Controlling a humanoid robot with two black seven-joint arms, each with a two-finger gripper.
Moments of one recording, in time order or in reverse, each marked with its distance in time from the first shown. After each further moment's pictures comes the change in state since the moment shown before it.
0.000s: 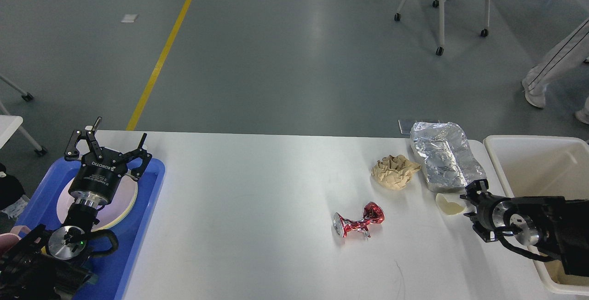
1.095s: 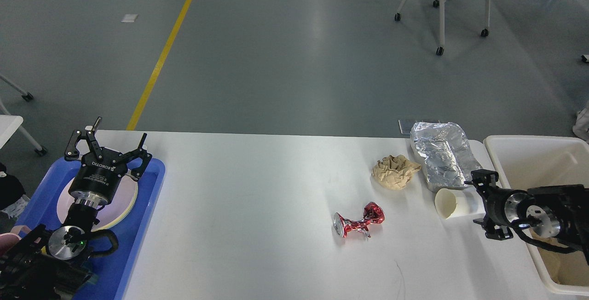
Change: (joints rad) left arm 0.000 0.000 0.000 0.000 0.000 0.000 0.000; right arm 0.095 -0.057 -0.098 0.075 0.001 0.091 0.001
